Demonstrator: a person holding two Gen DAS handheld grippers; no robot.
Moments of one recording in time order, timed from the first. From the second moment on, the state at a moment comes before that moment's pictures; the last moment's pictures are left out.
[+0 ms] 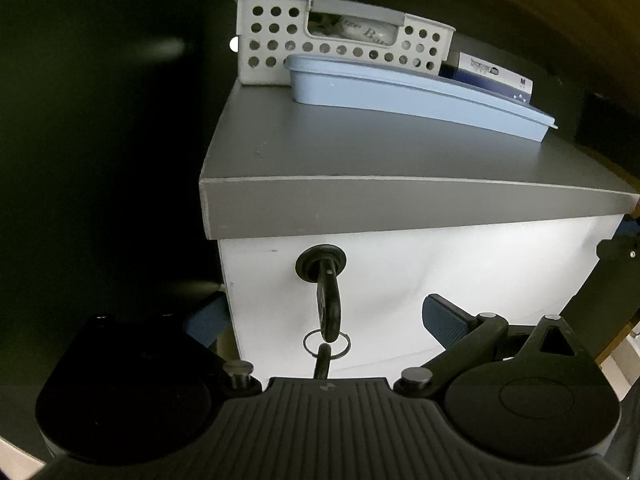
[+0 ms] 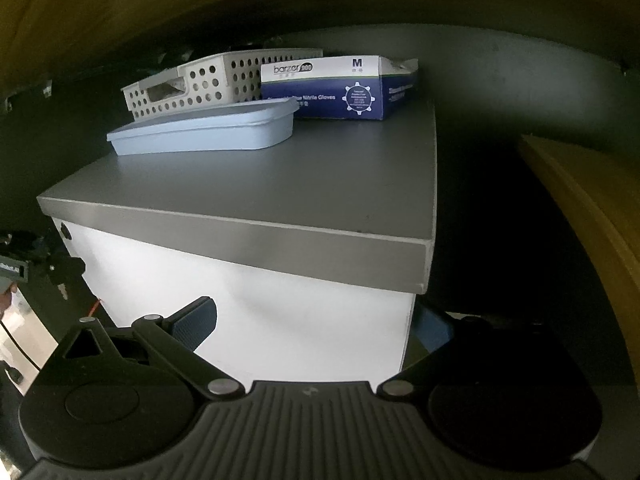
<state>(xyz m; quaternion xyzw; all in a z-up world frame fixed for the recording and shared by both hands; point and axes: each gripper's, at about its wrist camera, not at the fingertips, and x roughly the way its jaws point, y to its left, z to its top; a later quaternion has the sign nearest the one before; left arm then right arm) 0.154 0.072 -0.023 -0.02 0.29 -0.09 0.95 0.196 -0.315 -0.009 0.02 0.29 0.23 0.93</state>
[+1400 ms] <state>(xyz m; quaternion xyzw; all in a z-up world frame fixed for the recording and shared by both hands) 0.051 0.068 -0.021 -0.04 0.31 -0.09 0.95 0.085 -0.325 -0.004 0.01 0.31 0.22 0.93</state>
